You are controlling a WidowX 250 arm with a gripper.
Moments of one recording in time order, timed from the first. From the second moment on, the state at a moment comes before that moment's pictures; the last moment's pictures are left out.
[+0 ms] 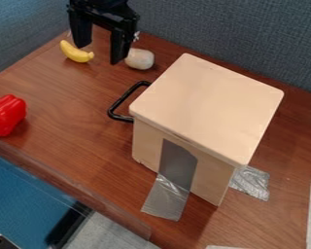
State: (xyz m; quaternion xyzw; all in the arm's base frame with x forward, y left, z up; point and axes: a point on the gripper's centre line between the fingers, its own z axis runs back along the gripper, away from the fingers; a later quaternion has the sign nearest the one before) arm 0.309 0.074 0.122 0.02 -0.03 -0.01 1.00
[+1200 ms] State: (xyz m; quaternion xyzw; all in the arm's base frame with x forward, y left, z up) arm 0.391 0.200 0.075 -0.01 -0.01 -0.01 1.00
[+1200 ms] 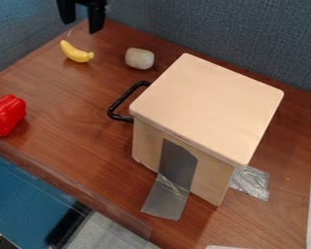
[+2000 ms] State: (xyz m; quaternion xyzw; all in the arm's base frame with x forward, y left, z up) arm 0.413 0.225 0.029 -0.07 -0.03 -0.30 0.95
